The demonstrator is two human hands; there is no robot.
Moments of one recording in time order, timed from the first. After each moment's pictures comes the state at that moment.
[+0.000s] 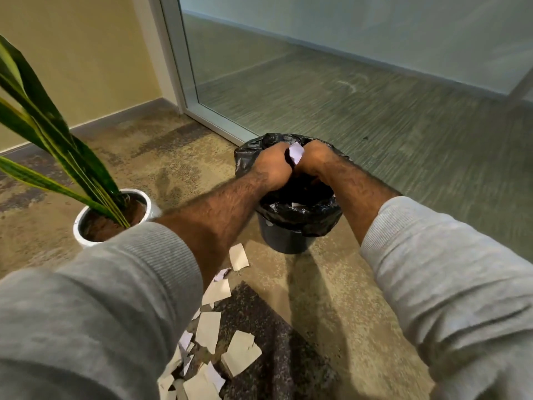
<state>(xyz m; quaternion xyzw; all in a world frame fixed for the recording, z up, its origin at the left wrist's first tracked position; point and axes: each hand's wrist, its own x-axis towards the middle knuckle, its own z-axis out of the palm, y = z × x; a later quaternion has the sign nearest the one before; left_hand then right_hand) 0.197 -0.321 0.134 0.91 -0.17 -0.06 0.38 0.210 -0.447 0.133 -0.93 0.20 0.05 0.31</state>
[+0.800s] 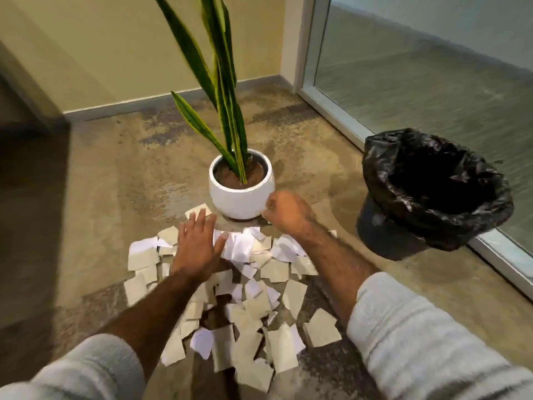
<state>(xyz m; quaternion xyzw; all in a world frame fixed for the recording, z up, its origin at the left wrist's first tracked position) 0.029 0.044 -0.049 0.98 0.10 0.00 0.15 0.133 -0.160 0.025 -0.96 -0.12 0.11 0.23</state>
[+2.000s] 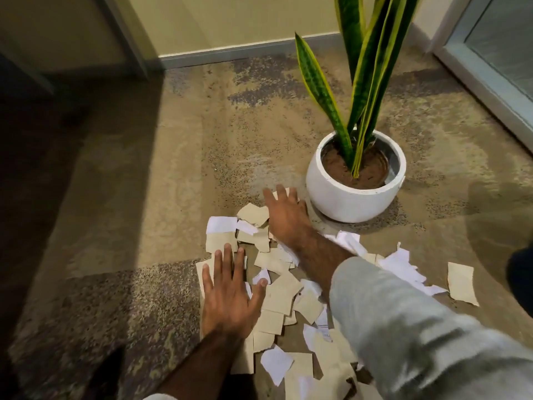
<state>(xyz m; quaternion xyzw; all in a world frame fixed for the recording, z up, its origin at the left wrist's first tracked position) -0.065 0.109 -0.154 0.95 0.28 -0.01 0.11 0.149 0.060 -0.098 -0.93 -0.33 0.14 0.06</state>
